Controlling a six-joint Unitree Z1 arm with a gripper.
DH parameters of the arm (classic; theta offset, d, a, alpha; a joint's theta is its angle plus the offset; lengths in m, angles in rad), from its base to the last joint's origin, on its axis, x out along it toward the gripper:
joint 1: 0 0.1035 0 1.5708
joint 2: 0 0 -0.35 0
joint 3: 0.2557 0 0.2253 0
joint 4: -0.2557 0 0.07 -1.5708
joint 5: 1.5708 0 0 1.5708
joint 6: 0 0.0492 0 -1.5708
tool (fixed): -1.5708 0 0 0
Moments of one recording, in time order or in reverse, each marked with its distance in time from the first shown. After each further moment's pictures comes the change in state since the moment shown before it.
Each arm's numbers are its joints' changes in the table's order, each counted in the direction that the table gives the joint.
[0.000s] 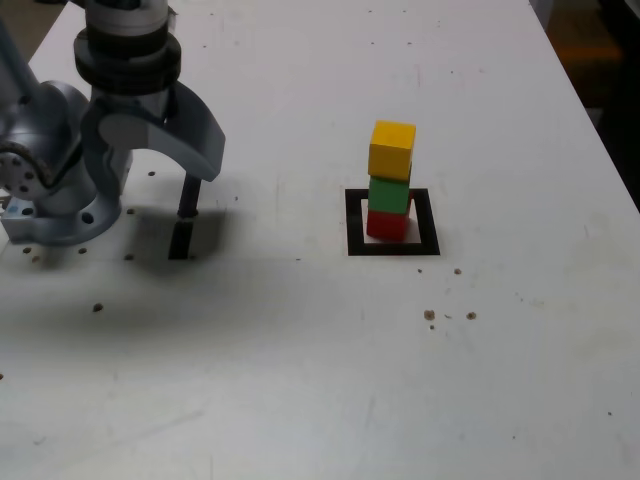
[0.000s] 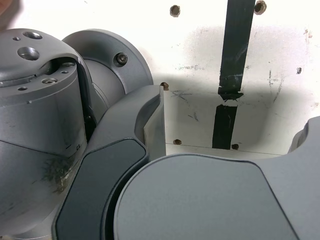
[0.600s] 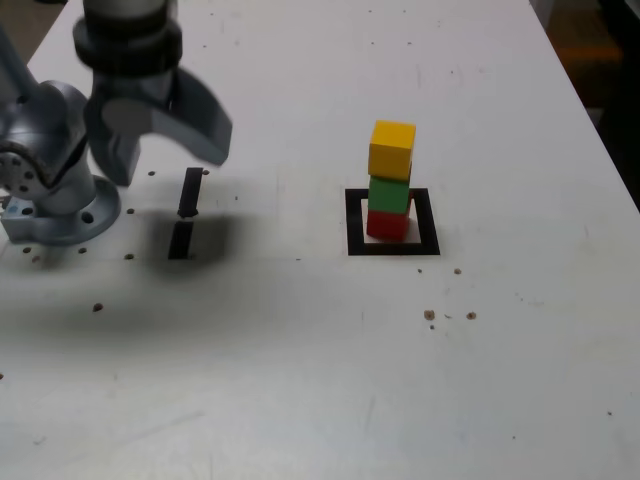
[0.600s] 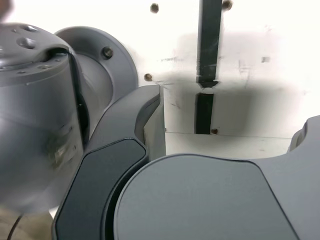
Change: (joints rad) arm -0.004 0.039 0.127 -0.102 0.023 0.001
